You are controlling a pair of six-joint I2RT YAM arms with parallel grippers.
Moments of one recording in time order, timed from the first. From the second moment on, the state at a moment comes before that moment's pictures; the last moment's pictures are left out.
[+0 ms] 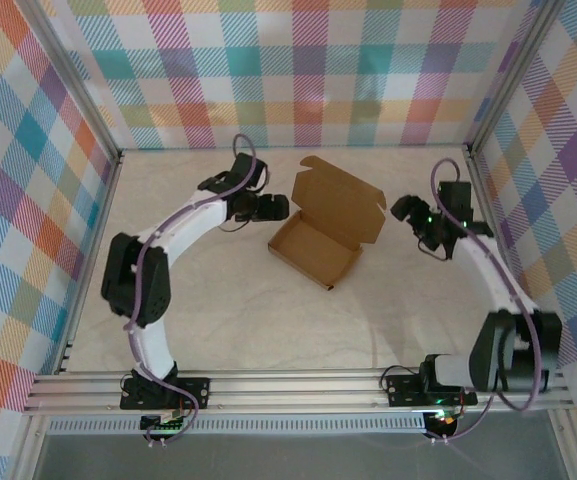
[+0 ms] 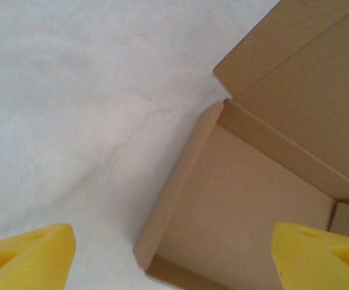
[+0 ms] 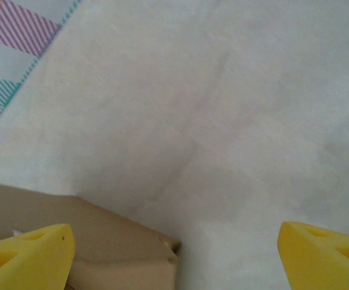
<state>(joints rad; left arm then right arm) -0.46 1.89 1.55 -0.64 0.09 -0.38 -0.01 1.29 0.93 -0.47 -0.20 0.69</state>
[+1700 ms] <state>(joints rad) -0.59 1.90 1.33 -0.60 0.26 -0.68 0.38 1.63 0.98 -0.56 -0.05 0.58</state>
